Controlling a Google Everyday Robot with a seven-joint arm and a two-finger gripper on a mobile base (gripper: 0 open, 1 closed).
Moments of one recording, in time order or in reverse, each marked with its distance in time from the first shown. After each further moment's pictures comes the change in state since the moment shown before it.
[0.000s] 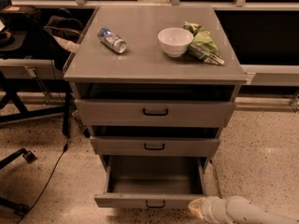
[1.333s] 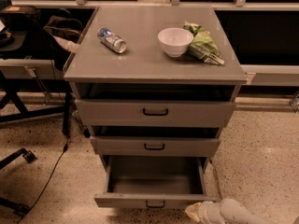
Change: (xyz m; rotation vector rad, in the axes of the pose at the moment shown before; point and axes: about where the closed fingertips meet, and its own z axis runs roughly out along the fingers) arm 0.065 -0.022 0.089 -0.065 0.002 0.014
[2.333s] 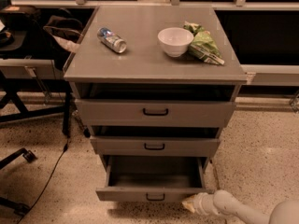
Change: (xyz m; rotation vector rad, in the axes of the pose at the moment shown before) arm -0.018 -0.041 0.039 0.040 -0.004 -0.004
